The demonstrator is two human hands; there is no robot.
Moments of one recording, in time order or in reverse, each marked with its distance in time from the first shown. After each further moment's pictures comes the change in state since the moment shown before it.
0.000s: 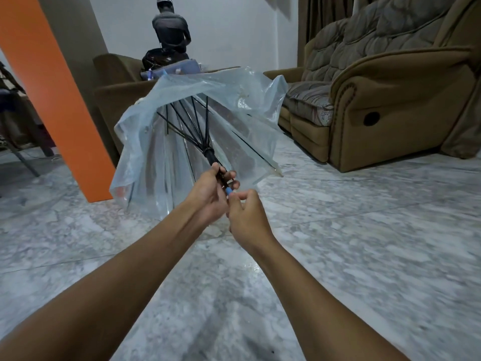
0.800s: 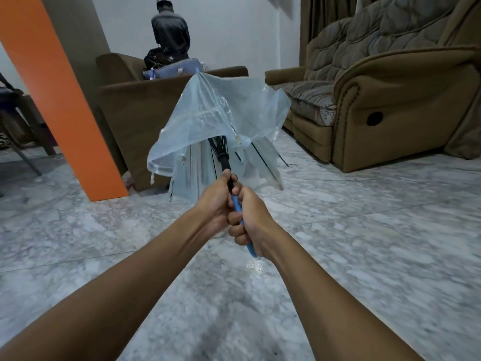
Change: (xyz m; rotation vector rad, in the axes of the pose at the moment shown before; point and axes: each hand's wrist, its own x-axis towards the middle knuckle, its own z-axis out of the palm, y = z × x) left_hand -0.010 -0.014 -0.003 0.110 -0.004 -0.025; right_hand 0.006 -0.019 -0.005 0.326 -0.240 0.409
